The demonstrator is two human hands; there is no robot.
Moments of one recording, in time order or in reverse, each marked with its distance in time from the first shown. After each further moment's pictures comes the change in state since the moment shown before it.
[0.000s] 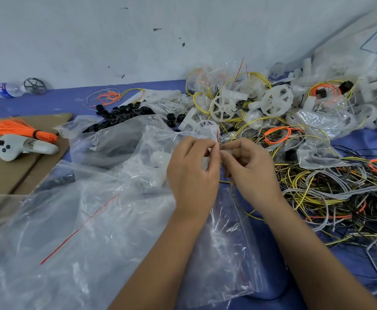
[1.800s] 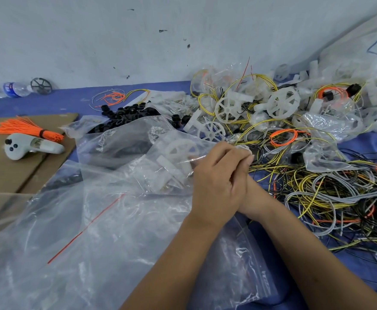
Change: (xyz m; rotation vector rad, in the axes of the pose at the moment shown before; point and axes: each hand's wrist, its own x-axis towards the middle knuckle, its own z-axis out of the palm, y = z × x) left_hand -0.010 0.026 0.002 -0.254 -0.094 0.097; right_hand -0.017 -0.014 0.023 0.199 -0.450 0.153
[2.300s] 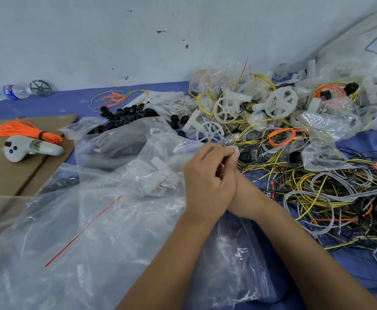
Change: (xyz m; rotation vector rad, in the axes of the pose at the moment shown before) left_hand 0.001 -0.017 -0.004 -0.009 -0.010 -0.051; right_hand 0.006 0.009 -0.004 -0.299 -0.051 -0.233
